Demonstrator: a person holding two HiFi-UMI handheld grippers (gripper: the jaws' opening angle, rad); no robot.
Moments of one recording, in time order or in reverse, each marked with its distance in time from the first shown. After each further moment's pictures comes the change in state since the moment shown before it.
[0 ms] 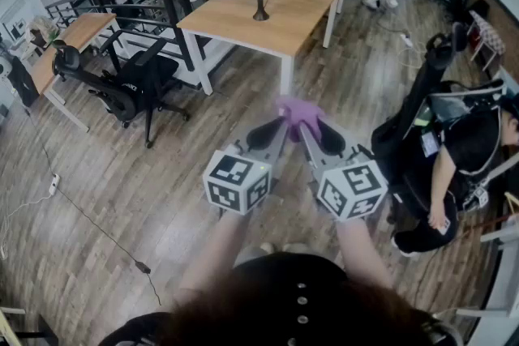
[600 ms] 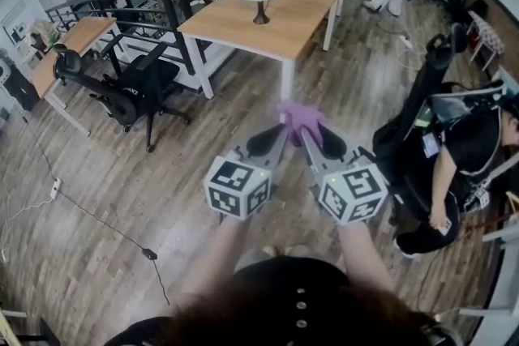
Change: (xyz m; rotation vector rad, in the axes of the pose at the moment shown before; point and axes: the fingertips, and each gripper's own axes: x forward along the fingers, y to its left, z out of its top) left arm -0.013 -0.001 -0.009 0.006 0.027 -0.007; right arm -0.004 0.008 -0.007 -0.020 0.026 -0.007
